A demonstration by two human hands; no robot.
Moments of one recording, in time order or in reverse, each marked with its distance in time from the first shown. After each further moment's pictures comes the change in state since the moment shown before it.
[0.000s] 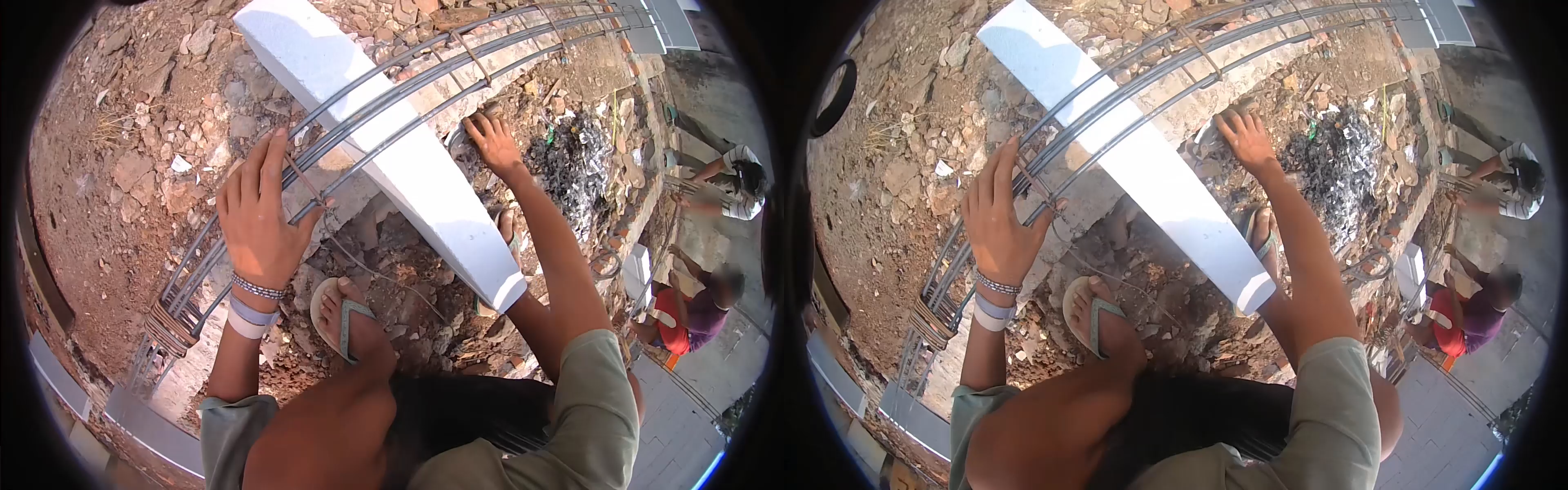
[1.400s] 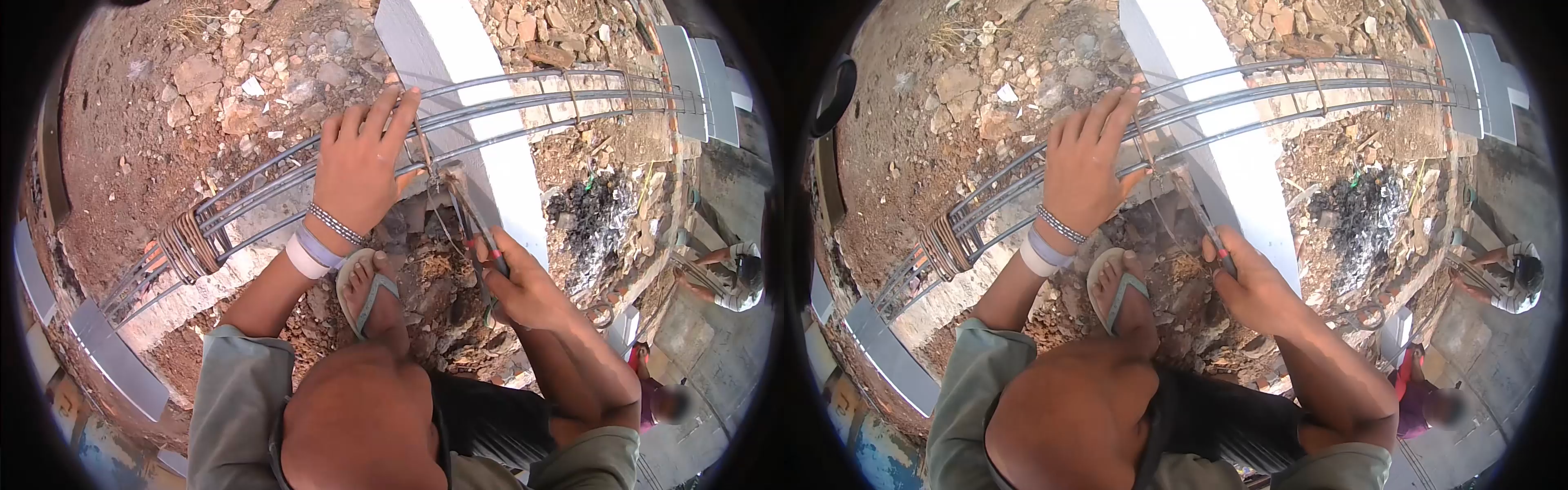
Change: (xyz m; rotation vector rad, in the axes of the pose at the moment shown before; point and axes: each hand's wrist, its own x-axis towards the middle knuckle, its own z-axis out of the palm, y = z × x) left_hand -0.007 -0.009 0.002 -0.112 0.076 0.024; right_hand -0.043 -0.170 -0.336 1.448 -0.629 0.242
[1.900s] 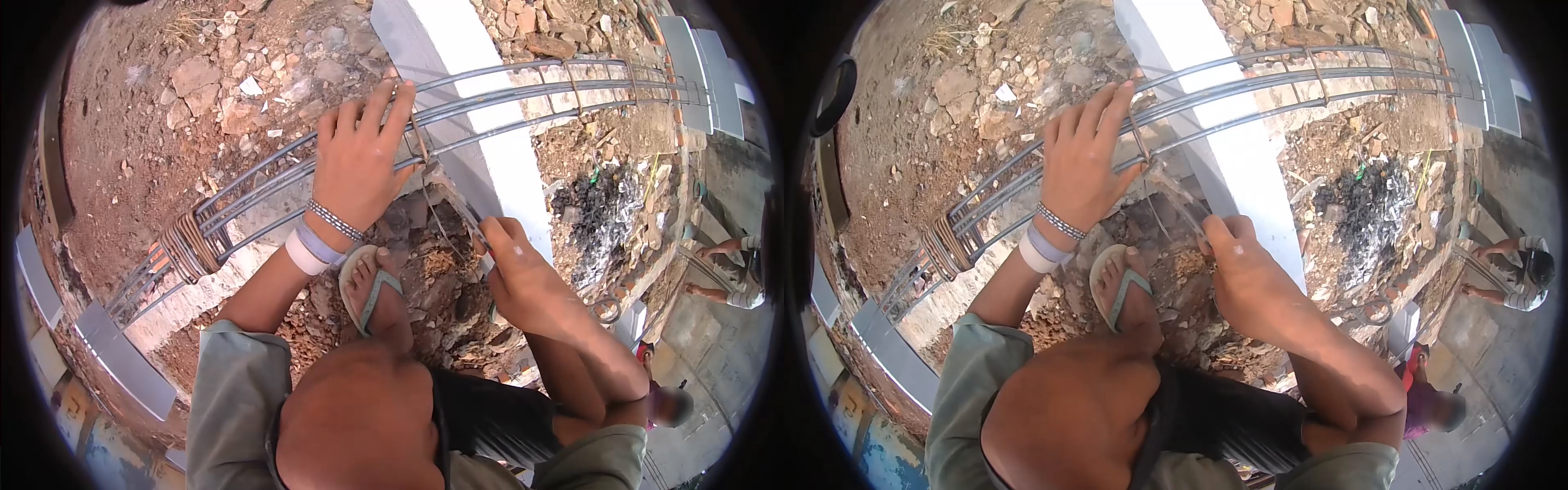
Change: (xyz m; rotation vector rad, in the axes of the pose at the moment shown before) left_hand 0.003 0.003 -0.001 -0.019 -0.012 -0.011; right_hand -0.003 -0.021 0.001 -0.482 0.063 -0.114
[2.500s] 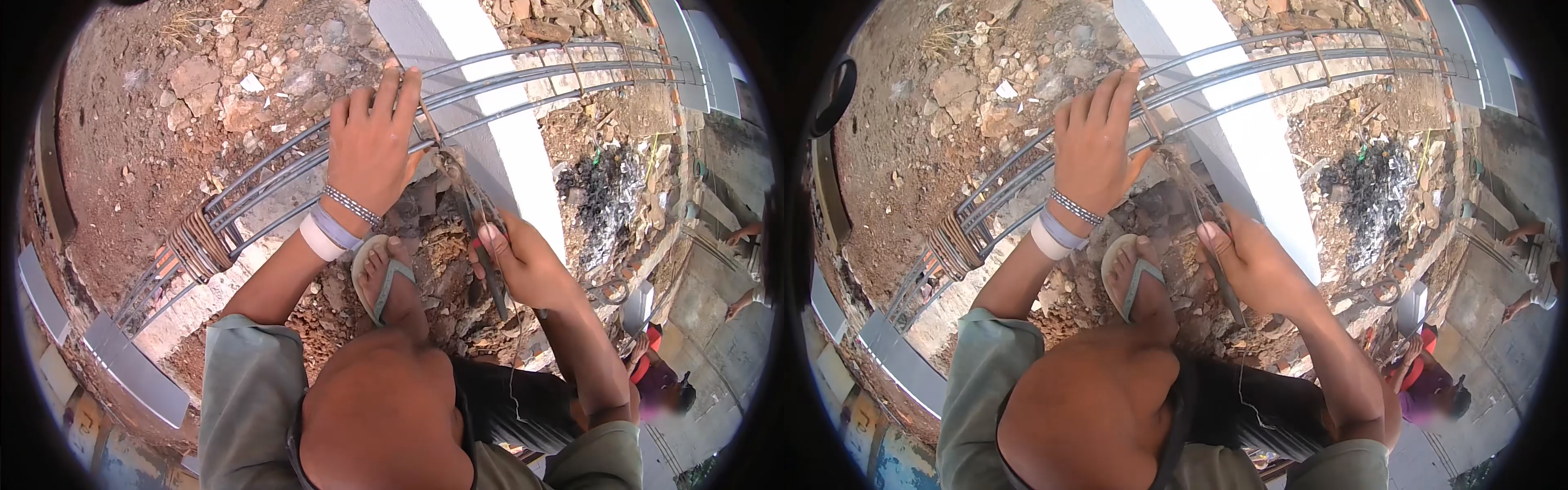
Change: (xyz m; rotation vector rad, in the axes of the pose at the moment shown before) left_hand -0.004 -0.004 0.003 0.052 0.012 0.042; right_hand 0.011 0.008 0.030 0.530 -0.060 0.129
